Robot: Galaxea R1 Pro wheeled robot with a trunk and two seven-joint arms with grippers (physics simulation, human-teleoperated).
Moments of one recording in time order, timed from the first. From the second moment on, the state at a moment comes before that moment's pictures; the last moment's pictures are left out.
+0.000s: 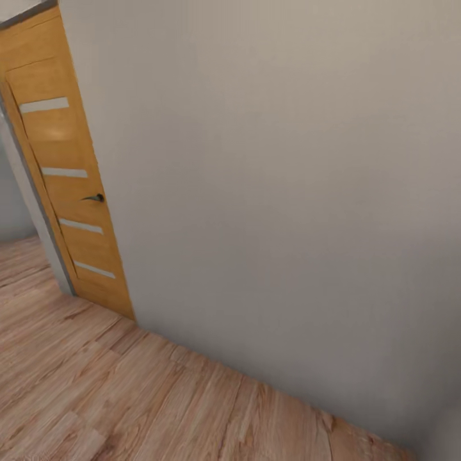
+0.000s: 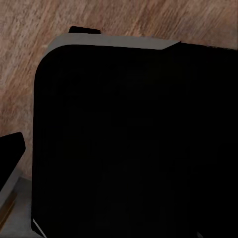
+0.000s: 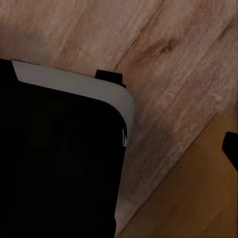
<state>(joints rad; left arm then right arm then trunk) 0.00 -0.04 0.02 -0.07 0.10 -0.04 0.00 -0.10 -0.05 0.21 0.03 -0.04 -0.14 0.01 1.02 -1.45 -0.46</state>
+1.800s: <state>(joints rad) 0.00 0.03 0.02 -0.07 0.10 -0.04 0.00 -0.10 -0.06 0.21 0.03 -0.04 -0.17 0.01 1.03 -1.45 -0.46</state>
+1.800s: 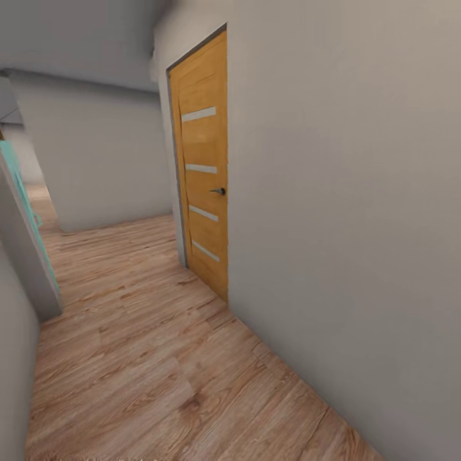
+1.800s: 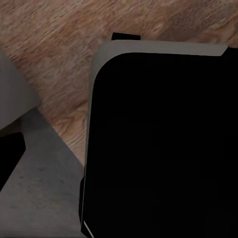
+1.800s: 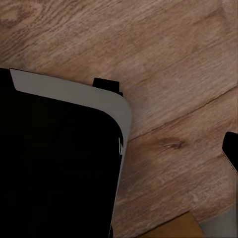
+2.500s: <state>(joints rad) 0.00 0.02 0.02 -0.07 0.10 -0.04 0.00 -0.10 -0.06 0.21 0.03 -0.04 -0.17 0.01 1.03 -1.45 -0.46</state>
